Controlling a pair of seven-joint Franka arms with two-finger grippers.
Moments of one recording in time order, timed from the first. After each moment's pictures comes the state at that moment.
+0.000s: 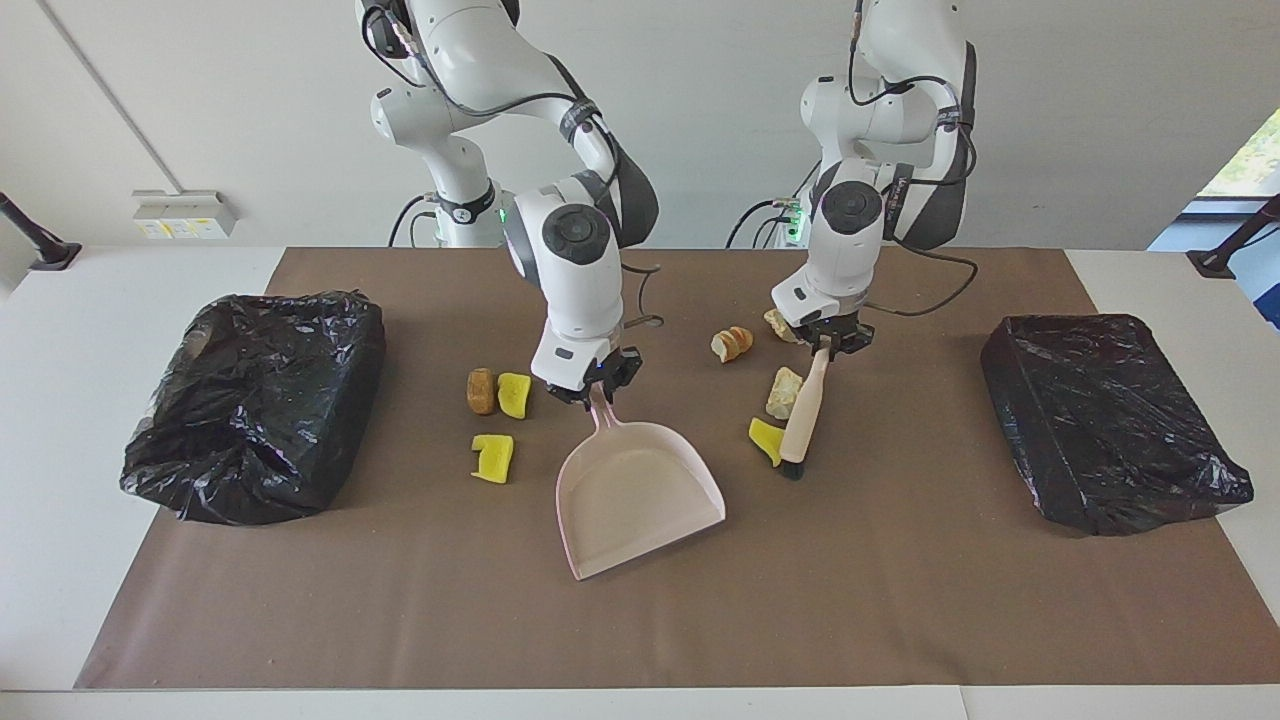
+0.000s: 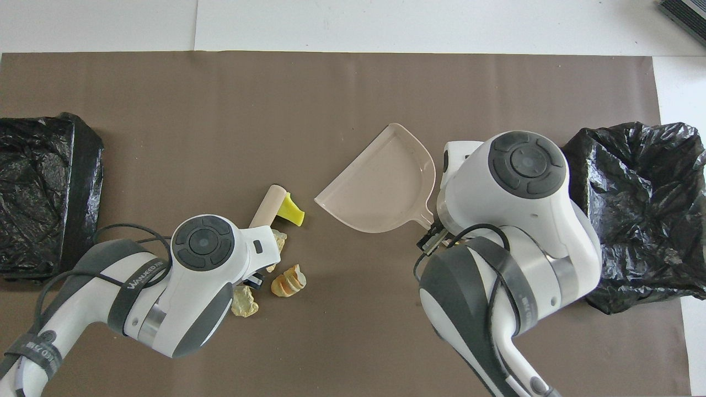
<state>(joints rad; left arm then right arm) -0.38 -0.04 -0.13 -2.28 0.10 2.04 -0.08 0.47 0.05 -0.05 -1.90 0.04 1.84 -0.40</state>
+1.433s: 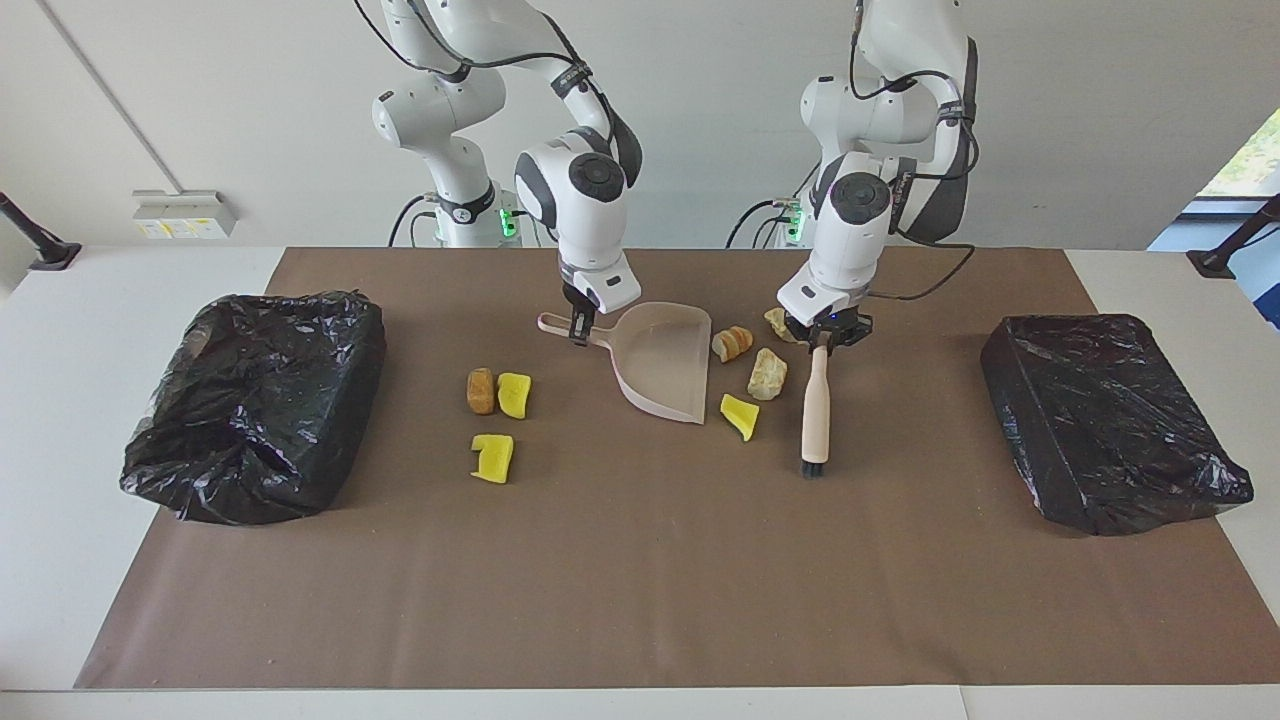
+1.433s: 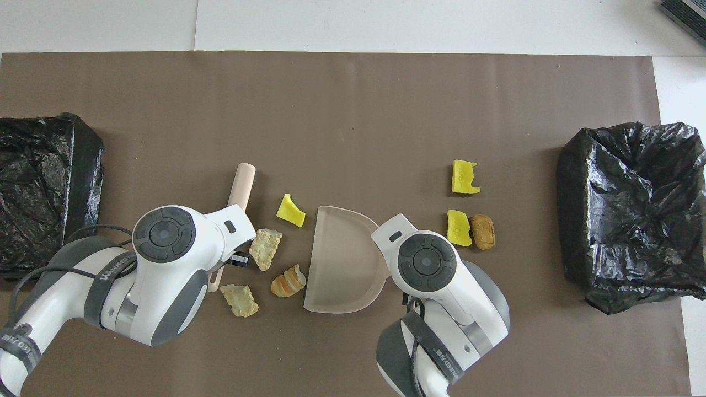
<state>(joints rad) -0.32 -0.02 -0.13 -2.31 0.10 2.20 -0.18 0.62 0.07 -0.04 -2.19 -0.07 2.15 -0.77</state>
